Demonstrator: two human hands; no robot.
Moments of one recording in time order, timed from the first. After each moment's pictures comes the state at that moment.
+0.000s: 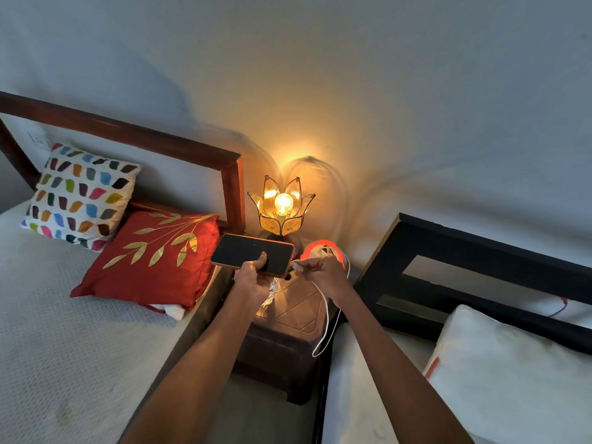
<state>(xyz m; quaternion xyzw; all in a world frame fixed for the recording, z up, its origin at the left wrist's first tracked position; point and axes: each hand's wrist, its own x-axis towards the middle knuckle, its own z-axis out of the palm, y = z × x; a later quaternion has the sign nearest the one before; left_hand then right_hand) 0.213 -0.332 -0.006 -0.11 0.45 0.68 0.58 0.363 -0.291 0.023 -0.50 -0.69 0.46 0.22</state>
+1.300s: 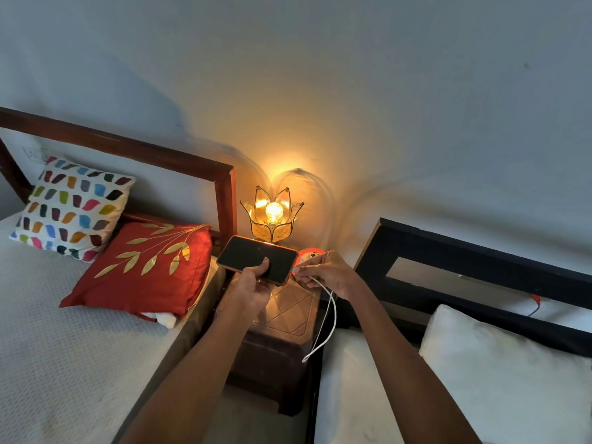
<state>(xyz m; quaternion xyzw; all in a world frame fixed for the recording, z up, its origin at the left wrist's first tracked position) 0.236 -0.360 0.016 -0.06 0.40 0.68 0.62 0.393 -0.292 0.057 -0.48 -0.61 0.60 0.19</state>
